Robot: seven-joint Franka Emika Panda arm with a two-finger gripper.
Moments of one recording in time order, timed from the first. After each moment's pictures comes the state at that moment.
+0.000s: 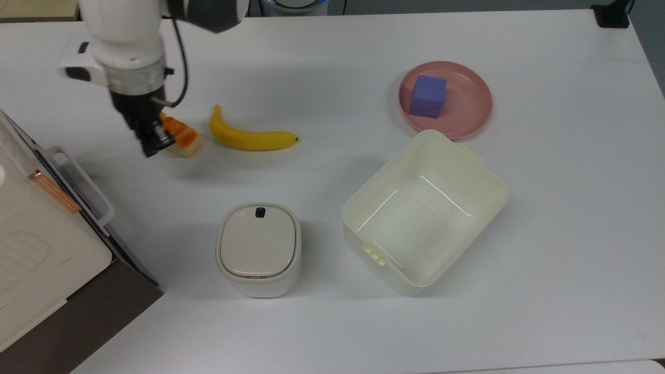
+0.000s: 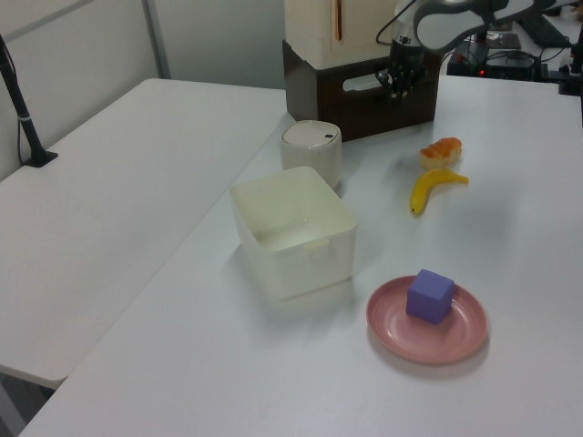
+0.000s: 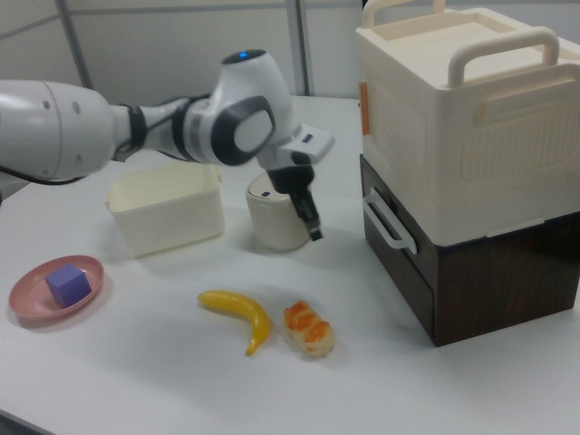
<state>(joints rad) -0.18 0.33 -0.07 -1.63 -0.15 2.15 0.63</state>
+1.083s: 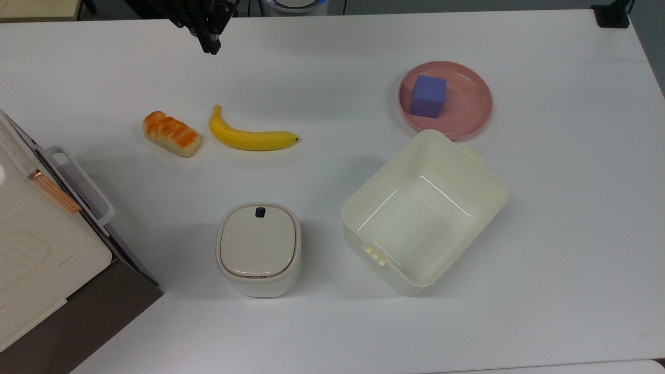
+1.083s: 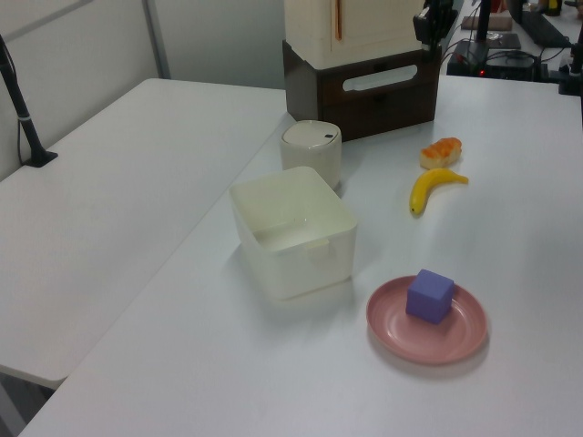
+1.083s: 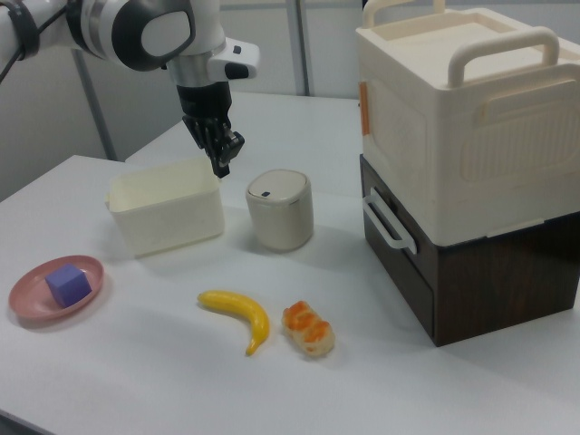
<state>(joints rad) -0.18 0.04 0.00 -1.59 0.11 1.73 0.12</state>
